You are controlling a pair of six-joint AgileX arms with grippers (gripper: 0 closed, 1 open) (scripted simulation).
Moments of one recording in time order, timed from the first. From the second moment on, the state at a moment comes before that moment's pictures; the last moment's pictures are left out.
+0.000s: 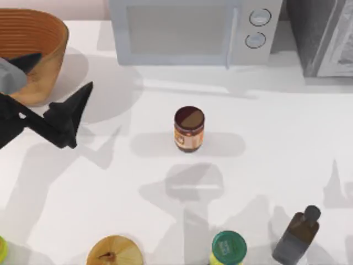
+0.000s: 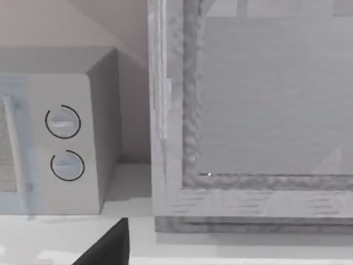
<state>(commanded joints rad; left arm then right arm) -0.10 1.08 0.39 0.61 0.54 0.09 0.00 0.00 0.00 0.00 0.00 0.00</state>
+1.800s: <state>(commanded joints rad) -0.21 2.53 0.99 1.52 1.26 0.03 0.00 0.00 0.00 0.00 0.00 0.00</state>
